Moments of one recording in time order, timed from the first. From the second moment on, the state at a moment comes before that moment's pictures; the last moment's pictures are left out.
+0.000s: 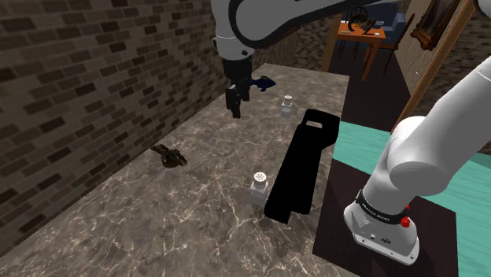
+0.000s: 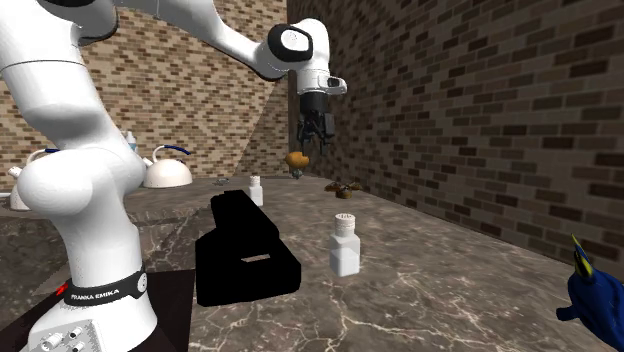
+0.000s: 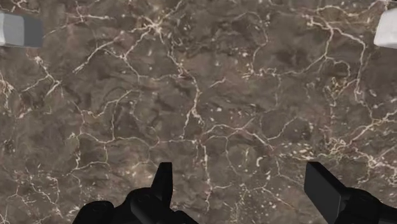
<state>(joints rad) 0.08 -0.27 0.25 -2.13 -0.03 1.84 -0.05</state>
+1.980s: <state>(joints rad) 0.25 0.46 0.36 -1.60 -0.26 1.98 0.12</state>
